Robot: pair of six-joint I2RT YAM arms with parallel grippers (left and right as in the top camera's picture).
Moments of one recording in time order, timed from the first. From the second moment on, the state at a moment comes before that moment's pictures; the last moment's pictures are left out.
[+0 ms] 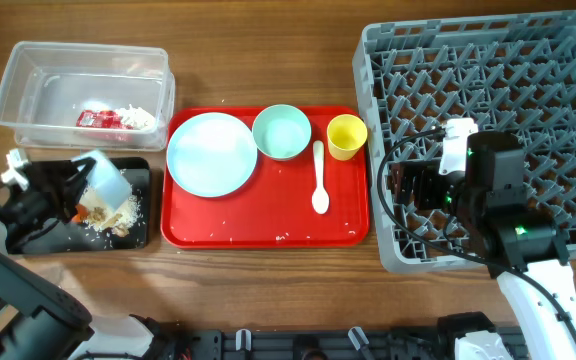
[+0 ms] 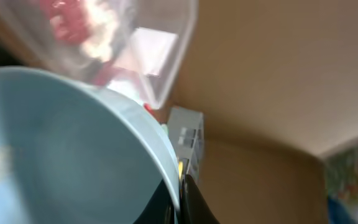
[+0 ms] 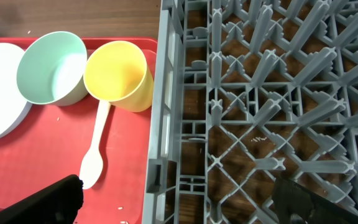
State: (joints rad) left arm 0.87 1.67 0.98 -0.77 1.28 -0.17; right arm 0.13 0.99 0.84 -0.70 -0.12 0.10
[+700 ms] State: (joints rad) left arm 0.76 1.67 0.98 -0.79 1.33 -0.12; right arm 0.13 0.99 0.84 -0.70 -0.12 0.10
